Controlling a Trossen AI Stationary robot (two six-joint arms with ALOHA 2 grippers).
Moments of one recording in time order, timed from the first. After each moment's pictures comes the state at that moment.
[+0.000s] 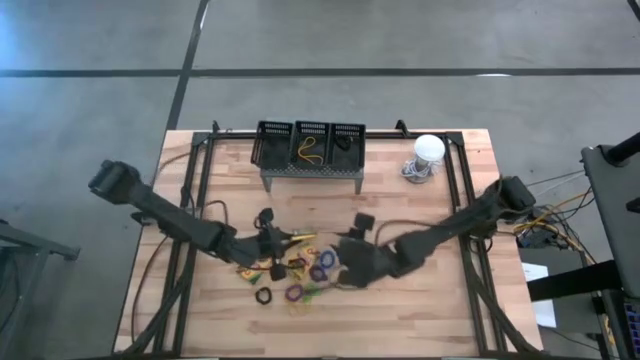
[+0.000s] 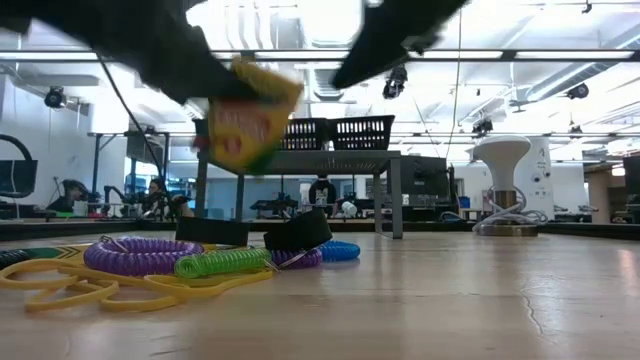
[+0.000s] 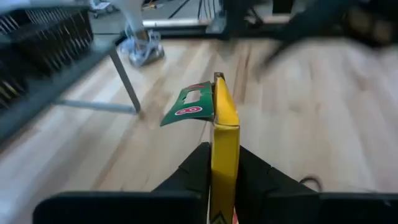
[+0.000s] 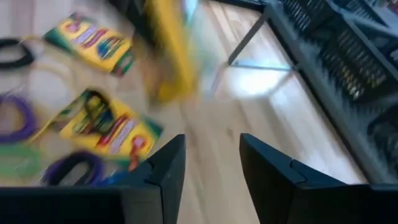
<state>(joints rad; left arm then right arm) -0.44 1.37 0.64 0.23 -0.66 -0.22 0.43 1.74 1.22 -0.35 0.78 0.30</state>
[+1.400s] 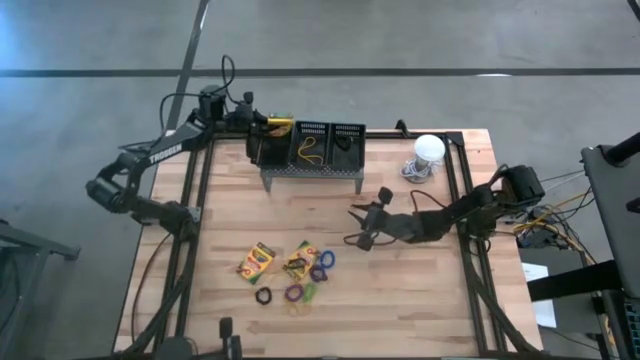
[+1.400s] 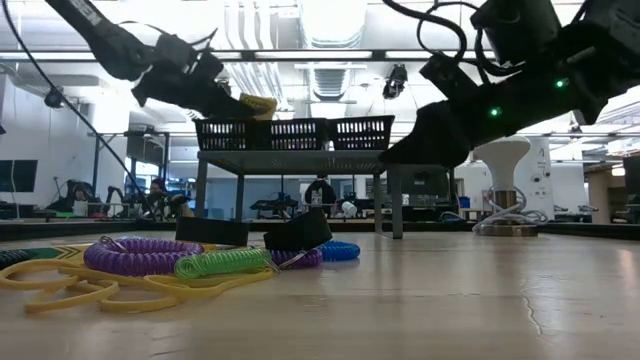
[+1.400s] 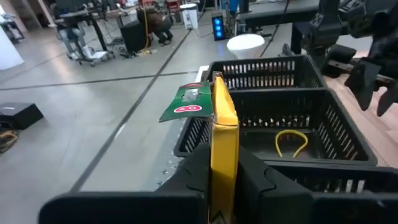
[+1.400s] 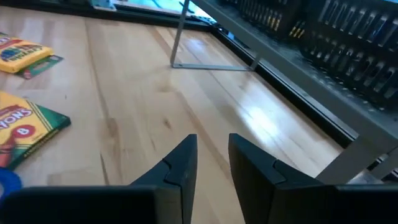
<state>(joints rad) 1.03 1.37 0.82 0.18 0.84 0.46 0.18 1.62 0.46 0.80 0.67 -0.01</state>
